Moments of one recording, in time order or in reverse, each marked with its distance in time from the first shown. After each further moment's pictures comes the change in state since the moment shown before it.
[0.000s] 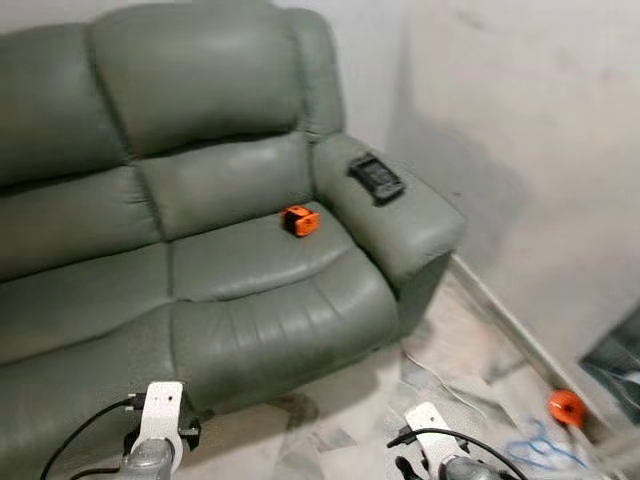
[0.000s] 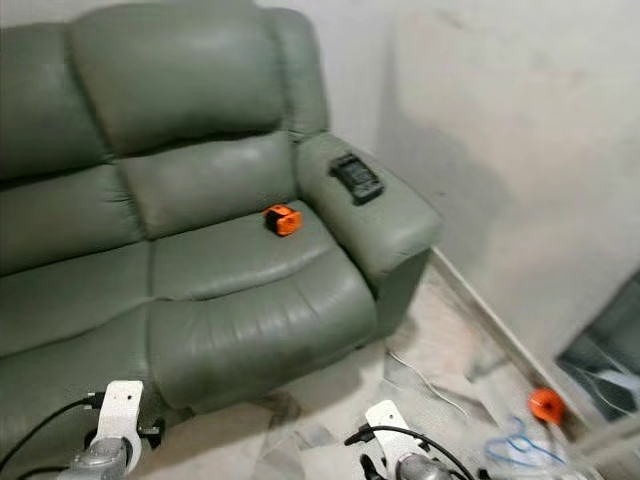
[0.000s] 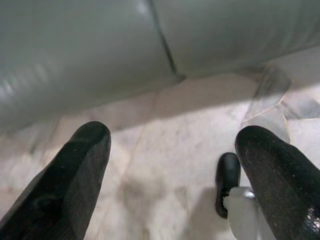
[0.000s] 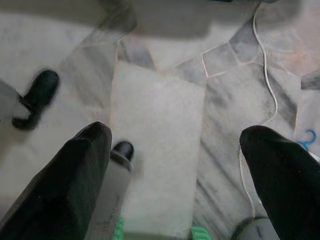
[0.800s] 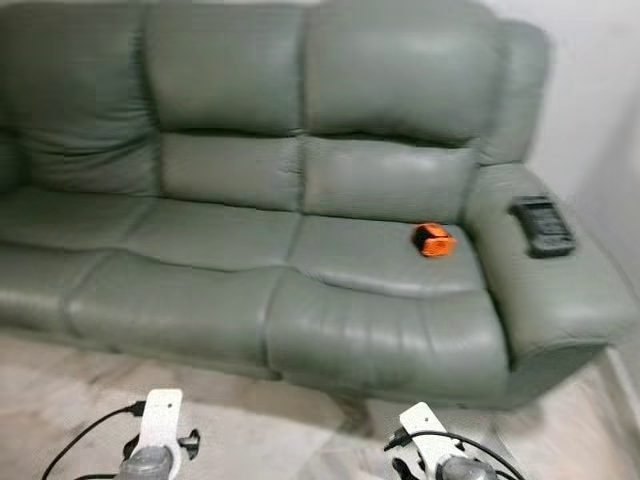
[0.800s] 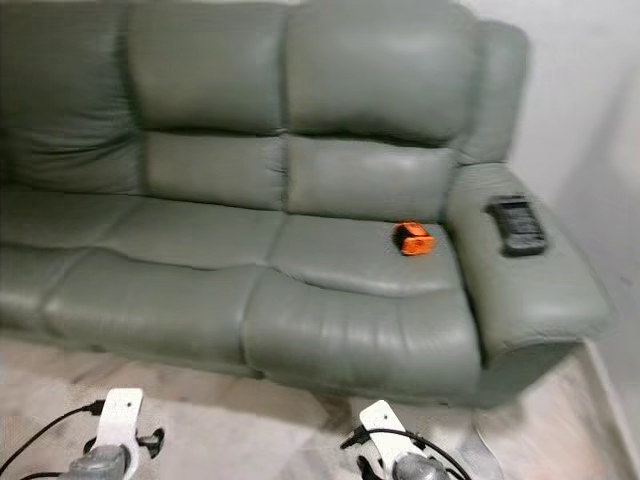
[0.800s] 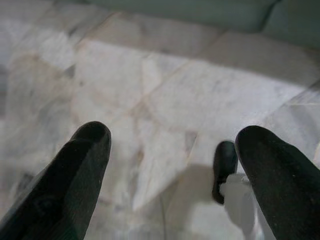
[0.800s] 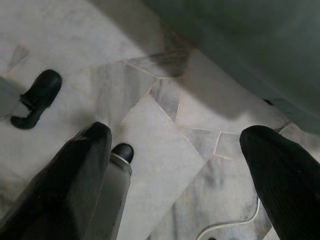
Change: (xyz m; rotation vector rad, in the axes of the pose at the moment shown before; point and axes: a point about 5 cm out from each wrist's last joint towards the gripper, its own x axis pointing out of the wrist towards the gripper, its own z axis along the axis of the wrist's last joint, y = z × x) left arm 0.000 0.000 -0.007 0.003 0.055 -0.020; right arm 0.001 0.003 0.005 -0.041 -0.017 0.013
